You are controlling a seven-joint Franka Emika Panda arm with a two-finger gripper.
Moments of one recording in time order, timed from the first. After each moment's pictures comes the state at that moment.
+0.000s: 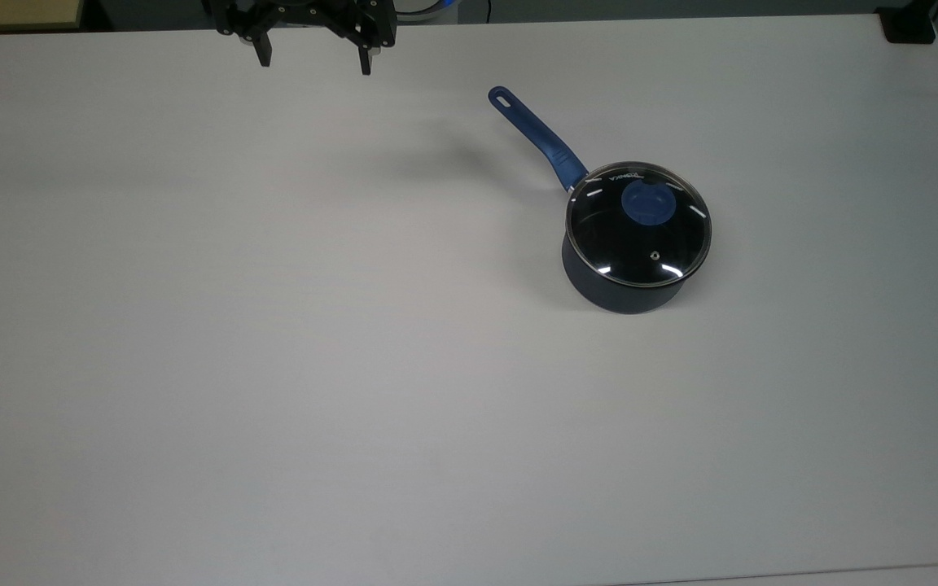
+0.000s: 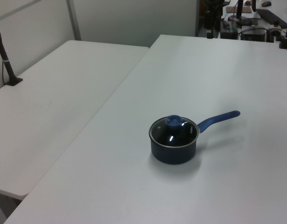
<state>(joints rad) 0.02 0.14 -0.06 -1.45 -0.02 1.52 0.00</state>
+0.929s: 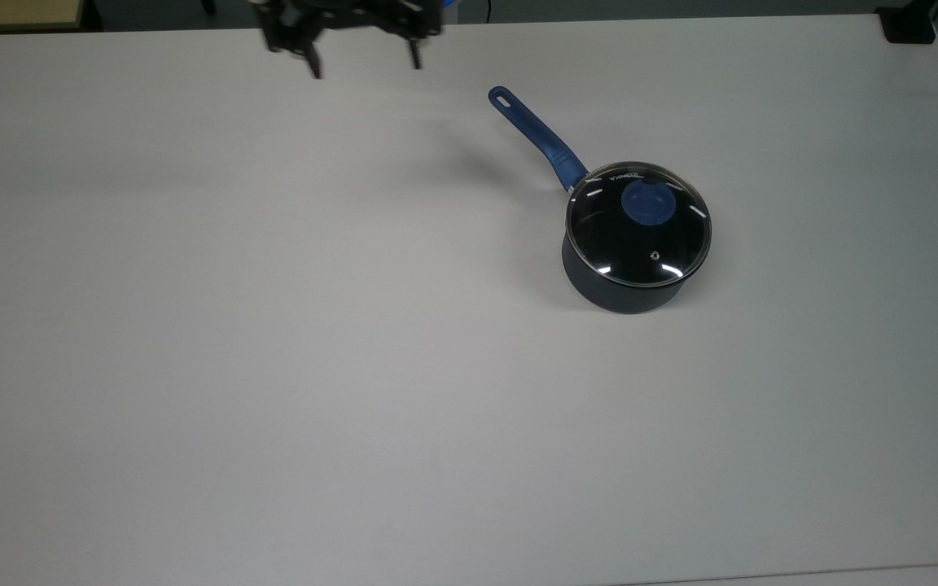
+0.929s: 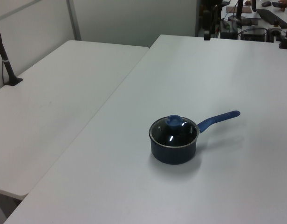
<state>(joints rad) 0.05 0.15 -0.05 -1.44 0.10 1.52 -0.09</state>
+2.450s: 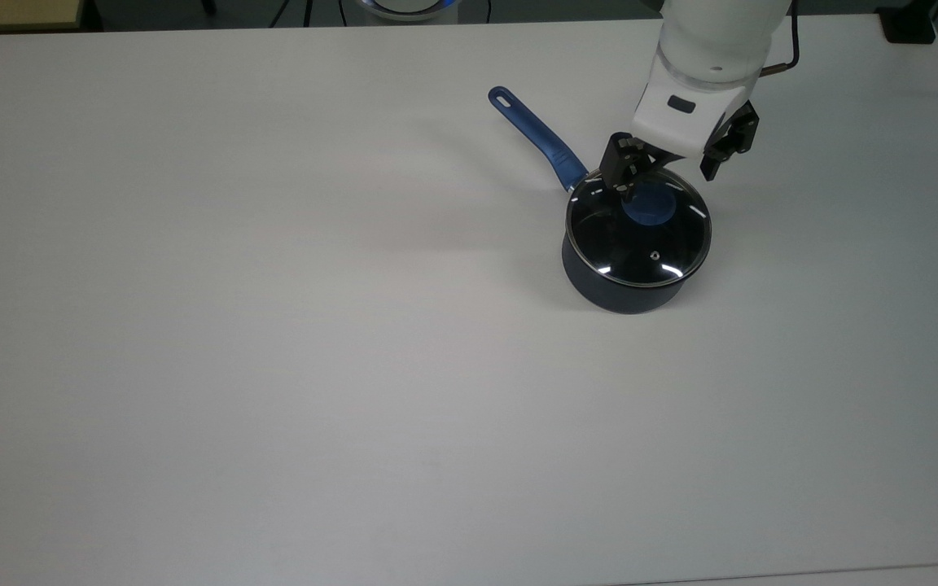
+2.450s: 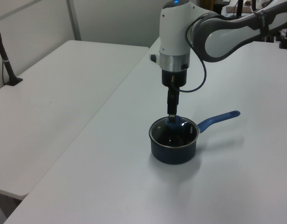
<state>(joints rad) 0.52 0.41 -0.05 -1.44 0.08 1.90 0.16</state>
